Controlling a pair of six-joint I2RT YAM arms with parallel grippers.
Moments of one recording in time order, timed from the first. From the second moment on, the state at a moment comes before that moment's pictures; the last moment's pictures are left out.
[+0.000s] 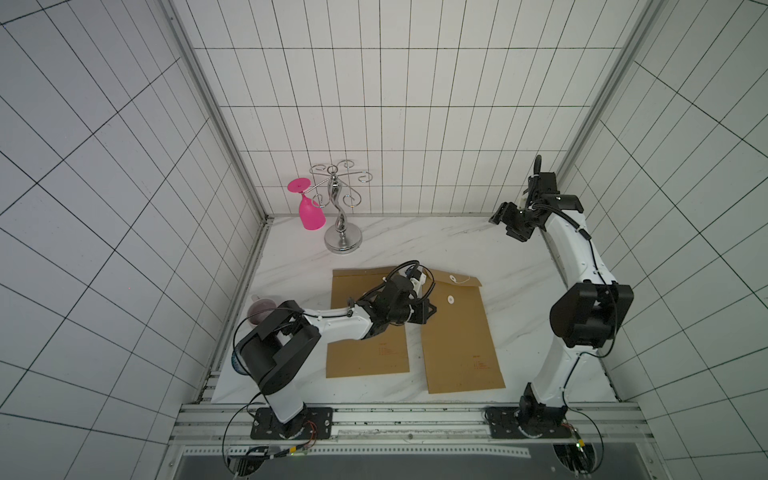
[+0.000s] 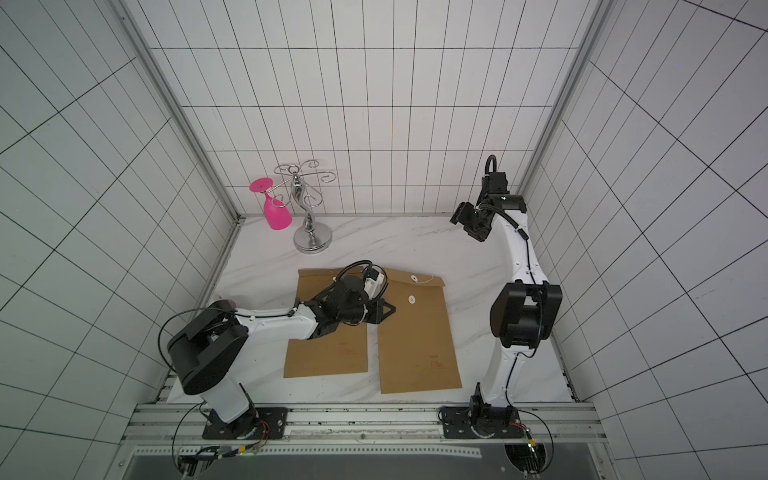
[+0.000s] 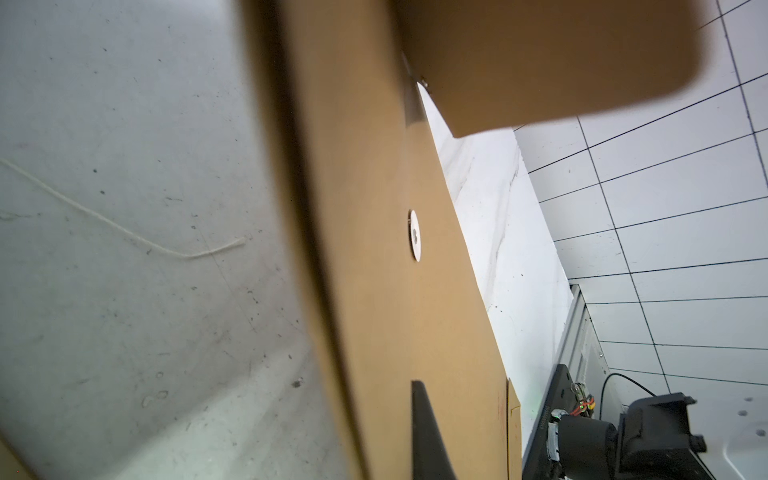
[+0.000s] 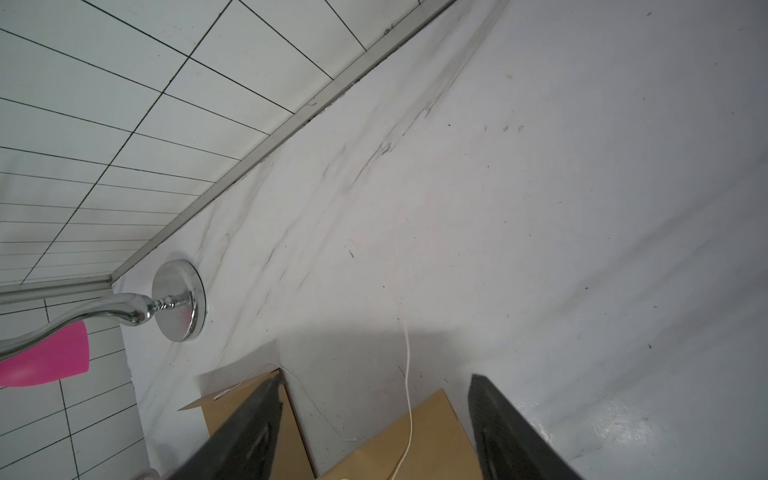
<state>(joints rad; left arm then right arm) -0.83 1.72 0.90 0.23 0.32 -0.71 -0.04 1.88 1.97 -1.03 -0.23 0.48</state>
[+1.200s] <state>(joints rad) -0.91 1.67 1.01 -0.09 0.06 -0.62 0.24 1.42 0.83 -0.62 -0.13 0.46</state>
